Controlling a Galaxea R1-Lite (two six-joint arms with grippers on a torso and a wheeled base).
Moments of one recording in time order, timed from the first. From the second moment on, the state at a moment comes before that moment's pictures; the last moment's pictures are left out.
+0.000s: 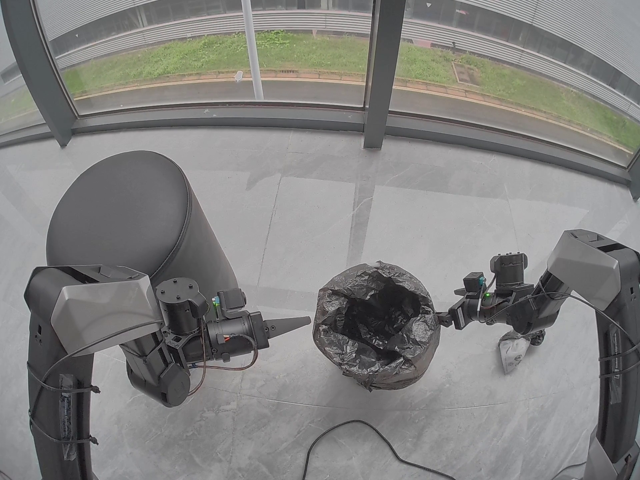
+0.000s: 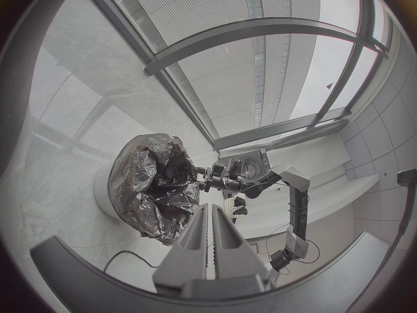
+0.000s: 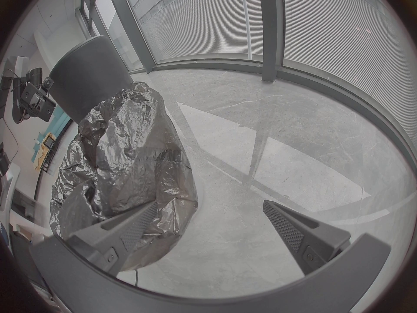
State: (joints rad) left arm -0.34 2.38 -0.75 -1.54 -0.87 -0.78; right arm 0.07 2.49 -1.14 -0.74 0.40 -0.34
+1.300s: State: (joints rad) left arm -0.37 2.39 -0.74 -1.54 -0.68 -0.67; right arm -0.07 2.24 -0.94 -0.72 0.40 -0.44
